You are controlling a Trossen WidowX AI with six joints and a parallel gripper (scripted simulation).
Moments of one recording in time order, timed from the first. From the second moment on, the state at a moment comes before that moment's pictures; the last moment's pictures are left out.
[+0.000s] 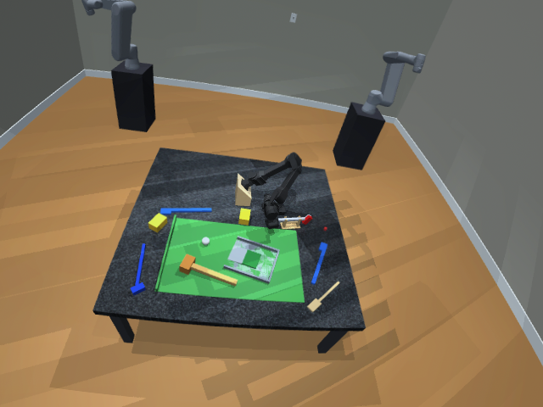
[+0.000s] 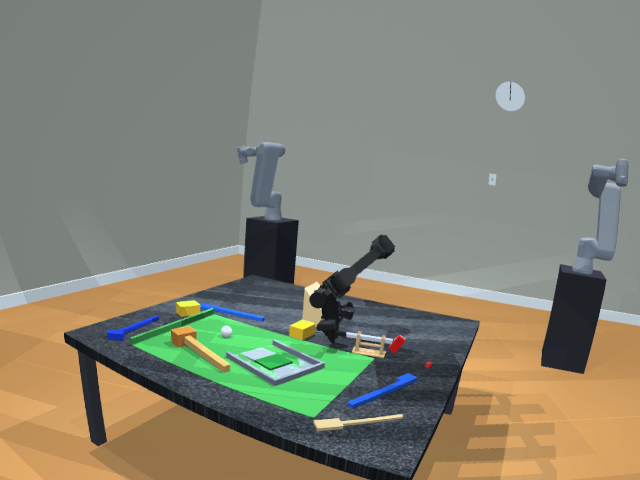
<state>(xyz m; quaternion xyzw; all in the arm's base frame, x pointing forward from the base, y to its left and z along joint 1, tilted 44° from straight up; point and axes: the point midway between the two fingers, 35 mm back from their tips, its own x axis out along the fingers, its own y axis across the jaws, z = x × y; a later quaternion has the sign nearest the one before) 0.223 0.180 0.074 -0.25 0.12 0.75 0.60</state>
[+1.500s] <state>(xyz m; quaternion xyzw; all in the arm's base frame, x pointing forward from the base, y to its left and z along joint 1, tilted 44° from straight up) 0.248 0.085 0.110 -0.19 0.24 0.72 0.63</state>
